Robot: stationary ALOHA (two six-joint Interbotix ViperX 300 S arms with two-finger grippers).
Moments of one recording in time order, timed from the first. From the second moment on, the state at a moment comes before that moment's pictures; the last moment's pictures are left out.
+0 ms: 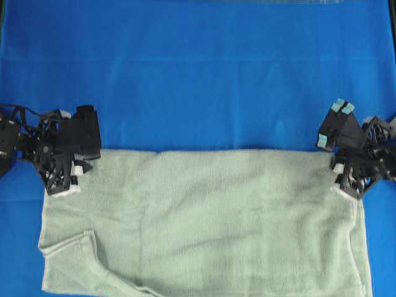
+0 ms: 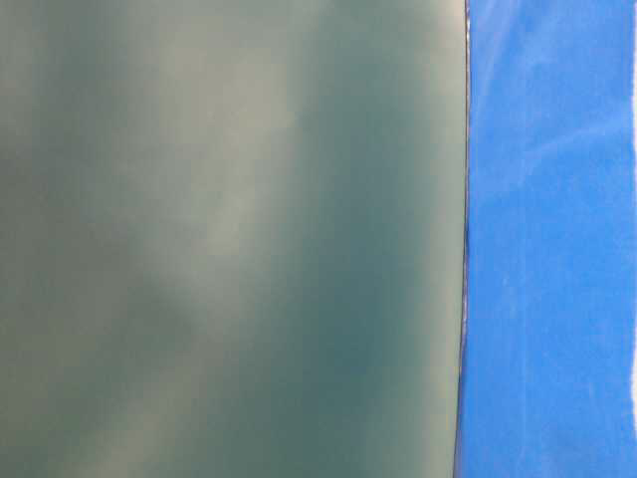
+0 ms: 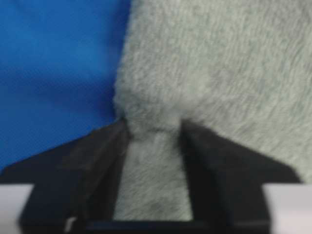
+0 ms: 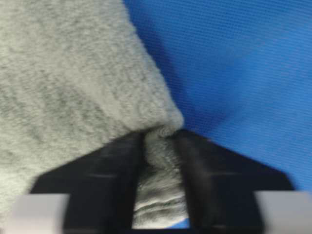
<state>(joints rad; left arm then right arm) -0.13 -0.21 1.11 0.15 0.29 -0.48 0.26 -0.33 1.17 -0.39 0.53 1.13</state>
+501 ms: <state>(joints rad) -0.21 -0.29 0.96 0.14 0.64 -0.48 0.28 -0.50 1.06 -0.38 0.72 1.10</state>
